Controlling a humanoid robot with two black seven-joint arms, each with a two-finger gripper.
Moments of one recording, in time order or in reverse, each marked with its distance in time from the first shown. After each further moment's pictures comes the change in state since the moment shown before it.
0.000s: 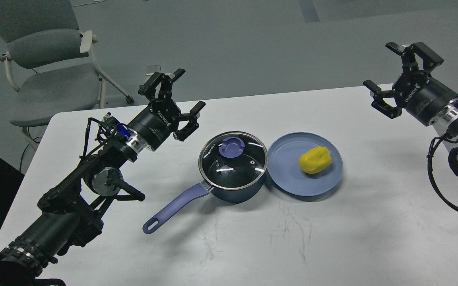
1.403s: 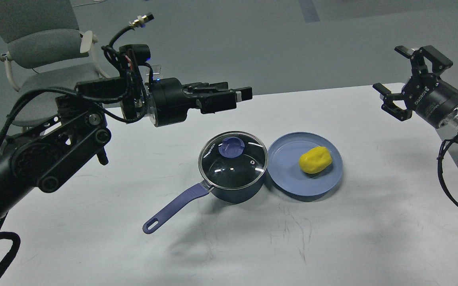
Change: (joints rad) left arm -0.381 0.195 0.269 -0.369 1.382 0.000 -0.119; right arm -0.008 -0.027 -0.002 -0.038 -0.006 0.015 0.000
